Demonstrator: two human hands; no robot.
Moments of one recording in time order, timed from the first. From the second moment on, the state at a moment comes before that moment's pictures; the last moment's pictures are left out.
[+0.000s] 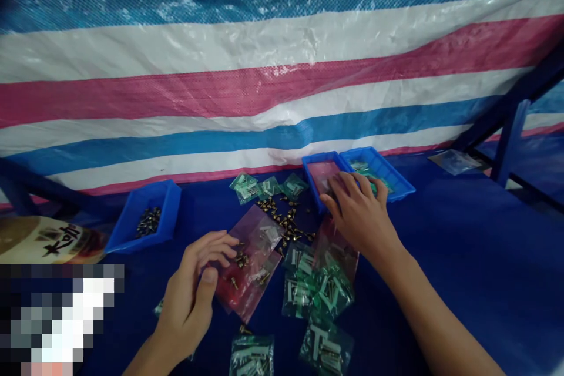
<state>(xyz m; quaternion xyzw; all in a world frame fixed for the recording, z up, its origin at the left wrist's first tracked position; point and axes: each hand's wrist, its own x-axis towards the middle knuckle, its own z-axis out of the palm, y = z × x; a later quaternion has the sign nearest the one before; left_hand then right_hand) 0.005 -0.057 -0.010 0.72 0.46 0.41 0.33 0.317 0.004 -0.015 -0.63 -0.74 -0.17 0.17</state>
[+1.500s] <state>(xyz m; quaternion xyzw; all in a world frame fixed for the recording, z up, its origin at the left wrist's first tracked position) 0.006 -0.050 -0.008 0.75 0.52 0.33 0.24 0.362 0.113 0.024 -0.48 -0.84 0.17 0.20</state>
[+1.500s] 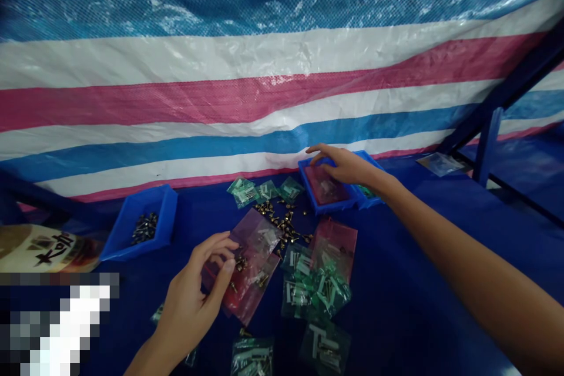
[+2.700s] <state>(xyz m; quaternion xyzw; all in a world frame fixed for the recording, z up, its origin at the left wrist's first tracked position) -0.005 -0.035 -0.009 0.85 0.48 0.12 0.20 0.227 -0.042 -0.008 -0.36 -0.91 0.08 0.17</state>
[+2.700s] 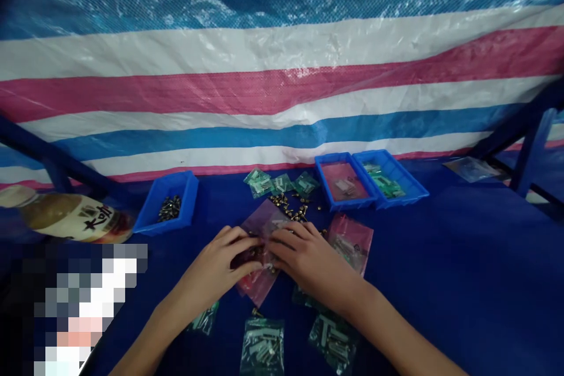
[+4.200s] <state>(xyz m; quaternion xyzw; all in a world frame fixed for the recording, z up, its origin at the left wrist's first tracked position) -0.105 0.002 0.007 0.66 0.66 0.31 -0.18 0.225 -0.062 -0.019 -0.37 -0.88 0.12 0.28</state>
